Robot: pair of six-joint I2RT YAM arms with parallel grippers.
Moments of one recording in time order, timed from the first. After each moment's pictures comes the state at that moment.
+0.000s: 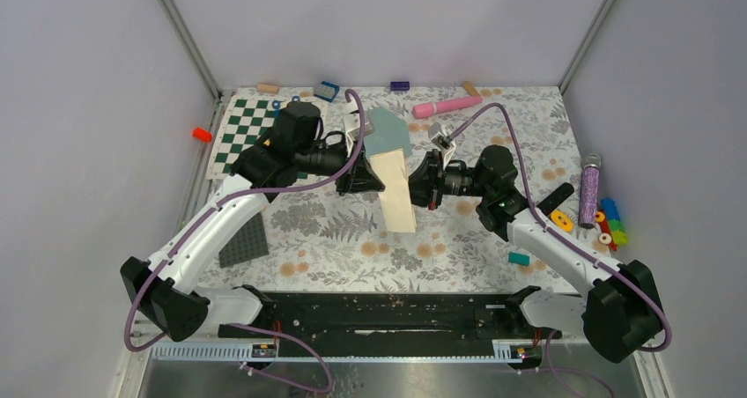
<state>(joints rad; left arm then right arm) -0.59 1.28 1.34 -0.57 0.86 0.05 0.53 1.18 0.74 0.53 -0.98 0.49</state>
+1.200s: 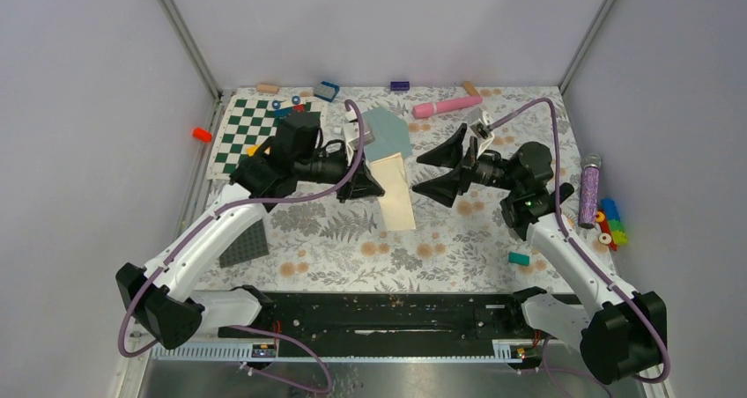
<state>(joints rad) -0.61 1.23 1.26 -0.52 0.81 0.05 0.32 1.07 0.75 0.51 -1.04 0.47</state>
